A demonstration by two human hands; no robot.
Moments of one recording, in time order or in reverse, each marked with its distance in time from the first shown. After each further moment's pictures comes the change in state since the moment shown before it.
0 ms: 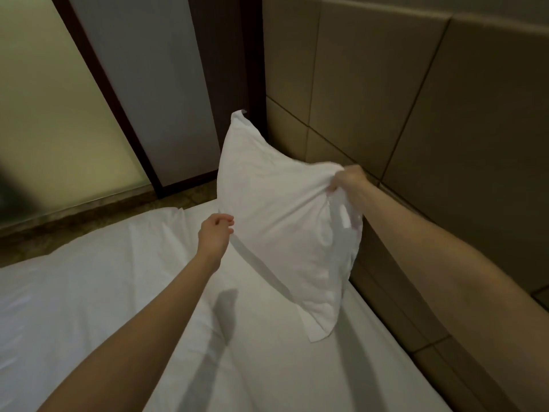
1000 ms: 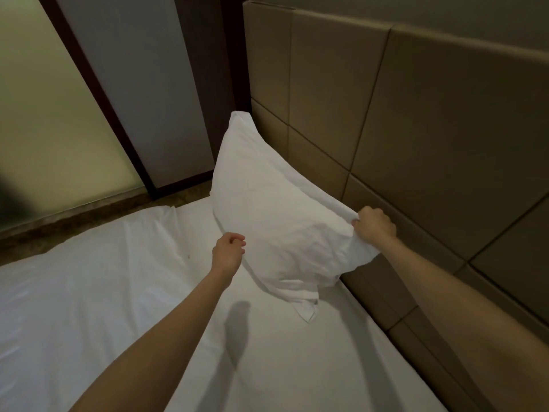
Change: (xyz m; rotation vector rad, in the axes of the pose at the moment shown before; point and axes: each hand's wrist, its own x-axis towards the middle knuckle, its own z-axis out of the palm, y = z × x) left_hand -0.092 -0.013 0.034 0.084 -0.120 -0.050; right_hand -0.065 0.121 -0.078 -0.857 0.097 -0.143
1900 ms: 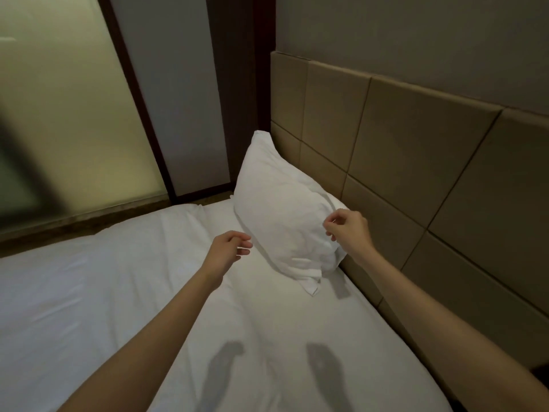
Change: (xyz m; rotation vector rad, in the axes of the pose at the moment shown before) left_hand -0.186 -0.005 -0.121 -0.127 -0.146 0.124; right_hand -0.227 -0.051 -0.039 0.770 0.141 -0.243
